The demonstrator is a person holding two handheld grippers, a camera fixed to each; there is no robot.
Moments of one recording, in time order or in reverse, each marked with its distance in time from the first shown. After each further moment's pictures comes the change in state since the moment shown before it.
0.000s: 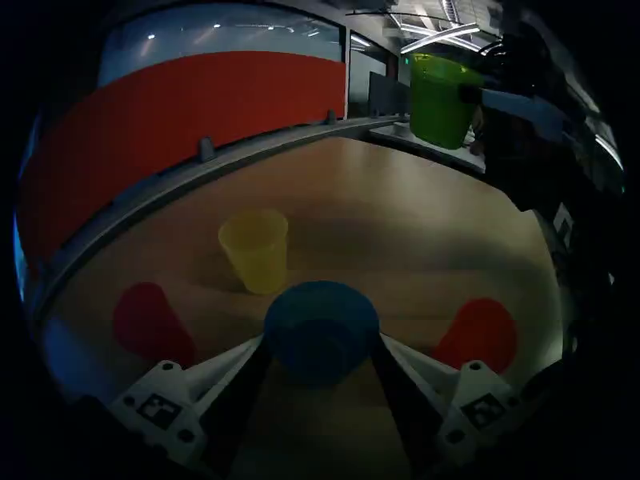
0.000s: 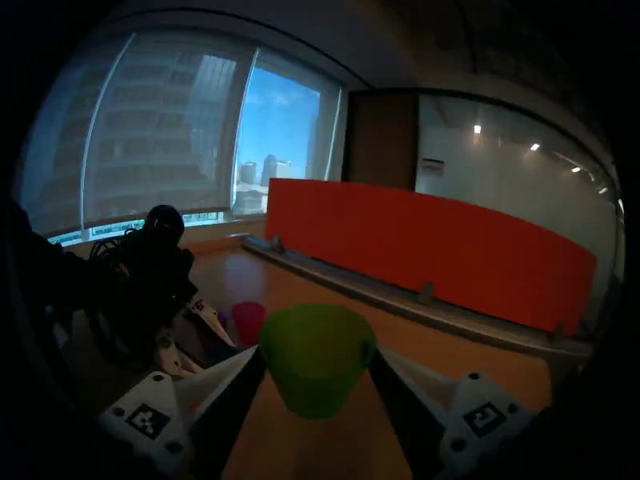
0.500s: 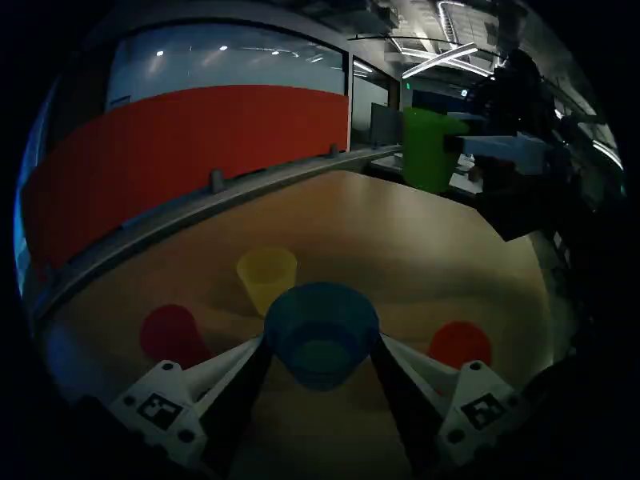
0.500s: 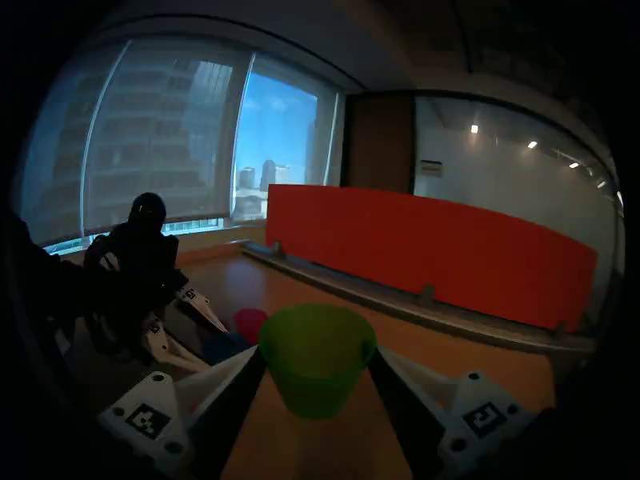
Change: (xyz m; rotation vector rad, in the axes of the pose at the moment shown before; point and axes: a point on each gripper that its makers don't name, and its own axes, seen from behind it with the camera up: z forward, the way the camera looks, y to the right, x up) left arm 0.029 -0.002 -0.034 0.017 0.131 -0.013; right arm 0.008 -0.002 -0.002 0.003 0.017 0.017
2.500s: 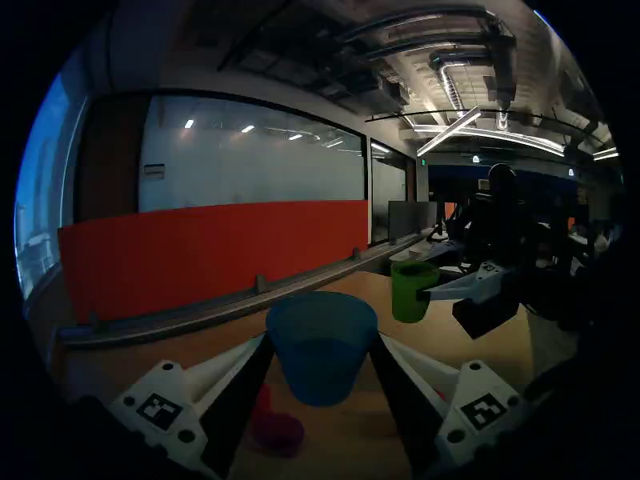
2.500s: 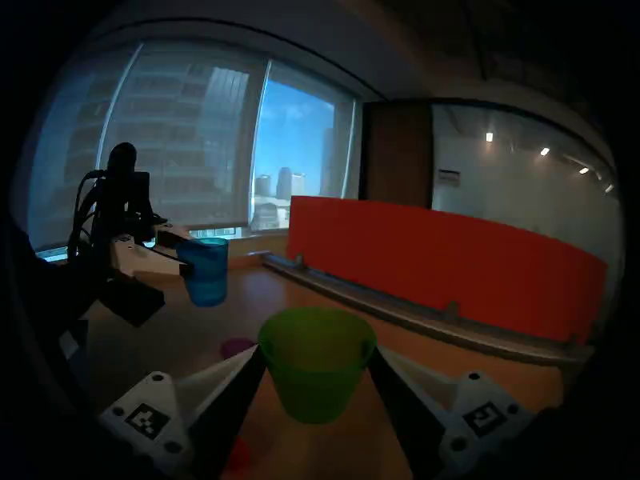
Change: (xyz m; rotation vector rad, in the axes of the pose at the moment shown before) left arm 0.111 -0.029 -0.150 0.107 0.377 -0.007; right arm 0.030 -0.048 0.019 0.079 0.041 -0.012
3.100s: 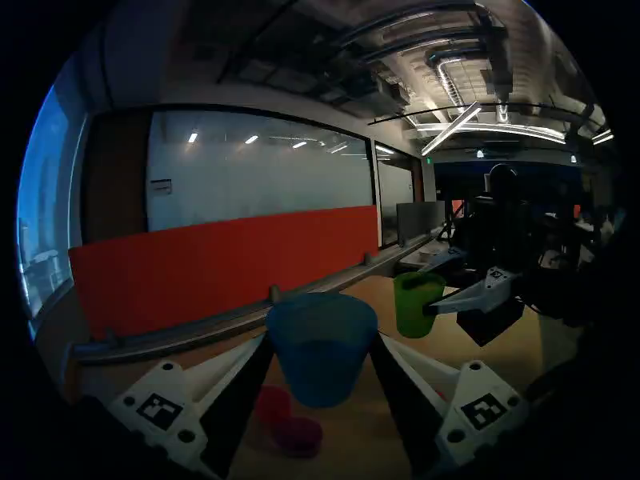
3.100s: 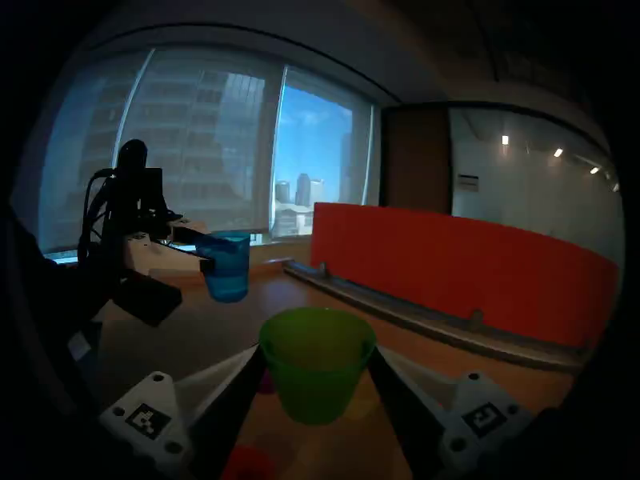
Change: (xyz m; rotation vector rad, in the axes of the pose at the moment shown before) left arm 0.018 -0.013 -0.016 0.048 0.026 0.057; right arm 0.009 -0.035 0.017 0.091 0.026 0.000
